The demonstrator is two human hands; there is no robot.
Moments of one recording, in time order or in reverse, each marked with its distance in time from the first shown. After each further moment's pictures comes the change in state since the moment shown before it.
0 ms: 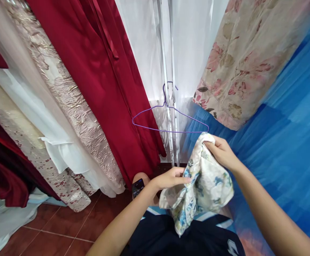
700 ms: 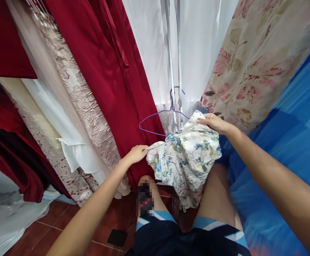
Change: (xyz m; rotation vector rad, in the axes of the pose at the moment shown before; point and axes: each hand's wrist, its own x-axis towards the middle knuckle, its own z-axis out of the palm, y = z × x) left_hand -0.078 0.070 -0.151 1.164 0.742 -0.050; right_hand 0.137 0.000 -0.013 0.413 -0.289 0.284
